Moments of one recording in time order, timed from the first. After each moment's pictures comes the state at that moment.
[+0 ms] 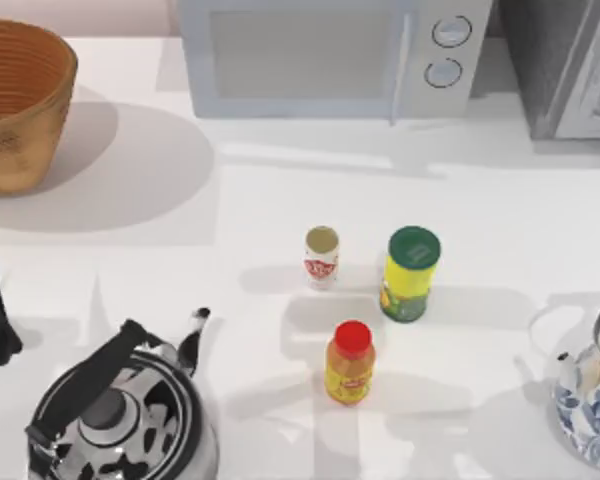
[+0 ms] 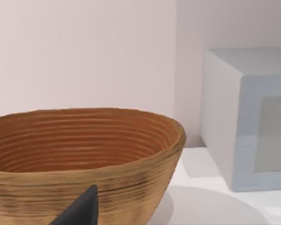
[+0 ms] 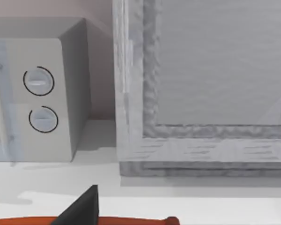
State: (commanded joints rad) left arm -0.01 0.12 0.07 0.09 0.07 0.01; right arm 0.00 0.00 0.00 0.00 0.00 0.00
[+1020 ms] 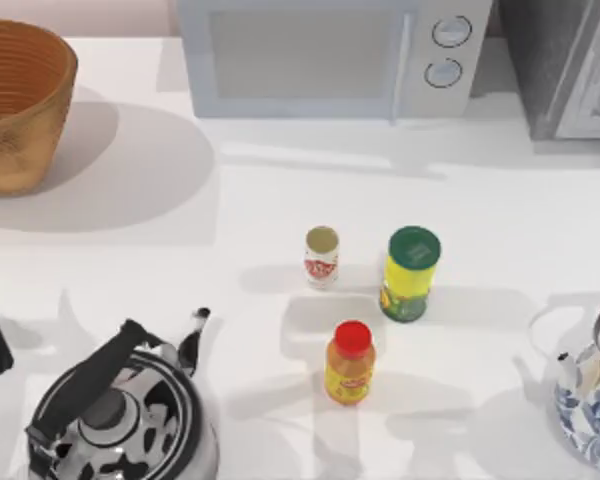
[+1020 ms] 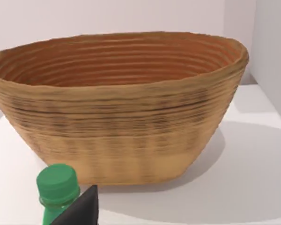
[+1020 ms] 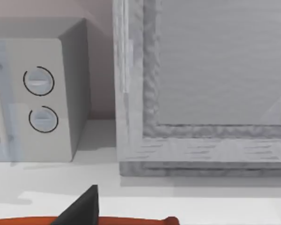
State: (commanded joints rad) left arm 0.15 0.28 -0.03 0.23 0.13 0.07; right arm 0.00 0.00 0.00 0.00 0.00 0.00
